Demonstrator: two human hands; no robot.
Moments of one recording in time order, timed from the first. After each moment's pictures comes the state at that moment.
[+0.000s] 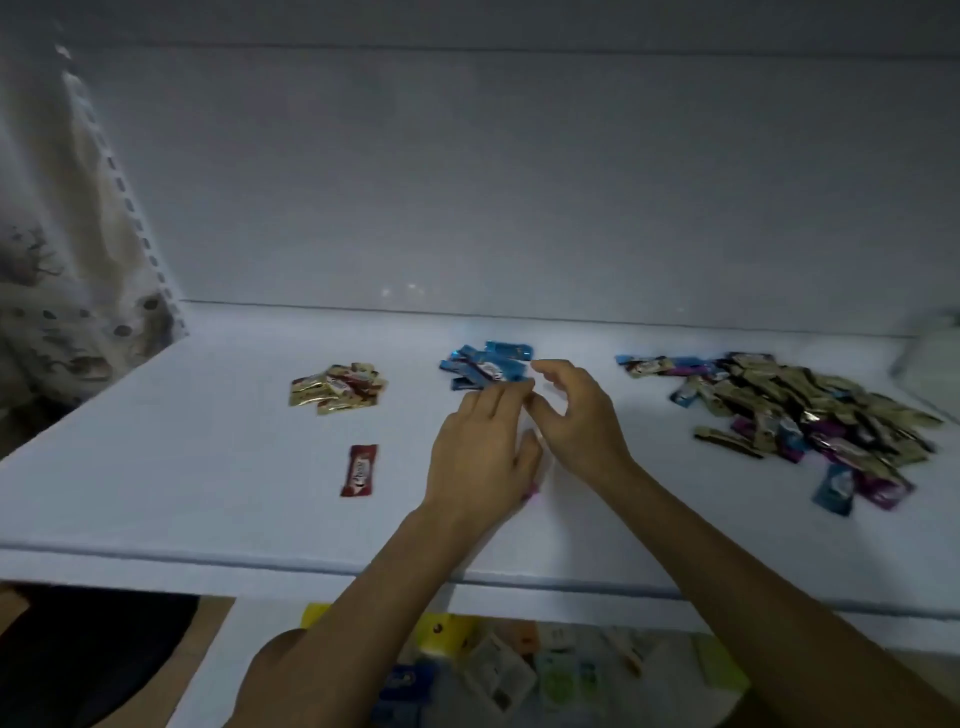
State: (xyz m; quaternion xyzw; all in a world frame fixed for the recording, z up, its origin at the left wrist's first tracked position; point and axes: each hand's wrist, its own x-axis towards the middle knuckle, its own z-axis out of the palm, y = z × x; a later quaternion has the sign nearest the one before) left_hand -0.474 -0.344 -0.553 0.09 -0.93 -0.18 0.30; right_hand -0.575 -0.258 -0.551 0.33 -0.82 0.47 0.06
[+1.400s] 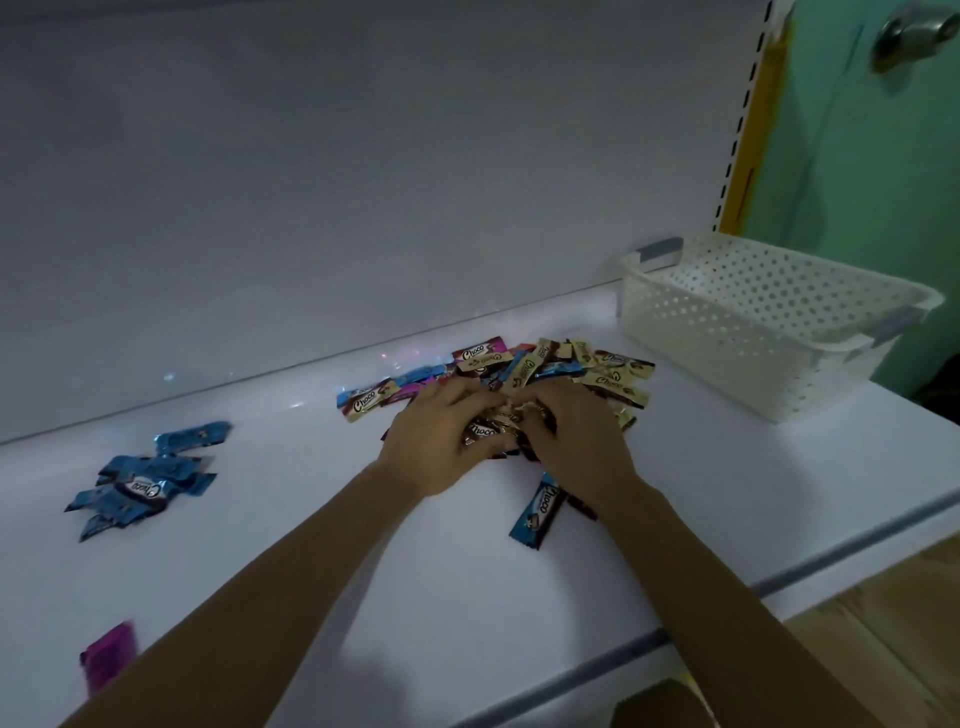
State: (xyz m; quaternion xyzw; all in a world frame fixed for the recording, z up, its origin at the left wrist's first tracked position) left_hand -0.735 -0.196 -0.596 -0.22 -0.94 -0.14 0.23; right_hand -0.740 -0.011 -0.593 0.23 -0.86 0.41 0.21
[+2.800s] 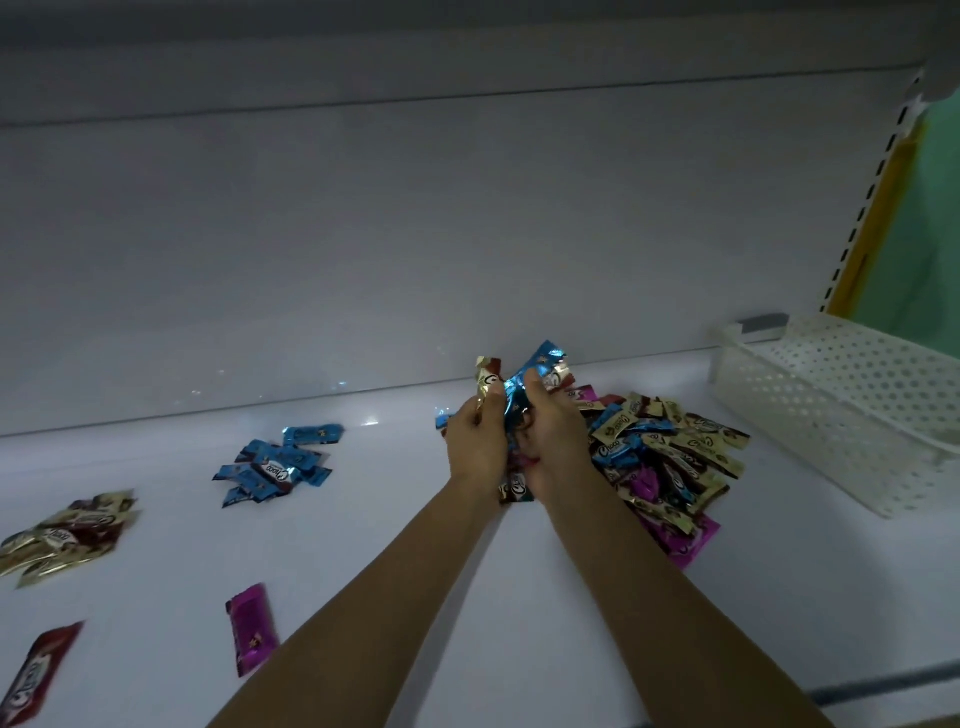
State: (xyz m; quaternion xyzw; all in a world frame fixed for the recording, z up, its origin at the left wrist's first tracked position) left_hand -0.703 -0.193 -0.542 0.20 -0.61 -0.74 0.22; right_hand -0.735 -0.134 -0.534 -0.04 -0.50 0.86 -0.13
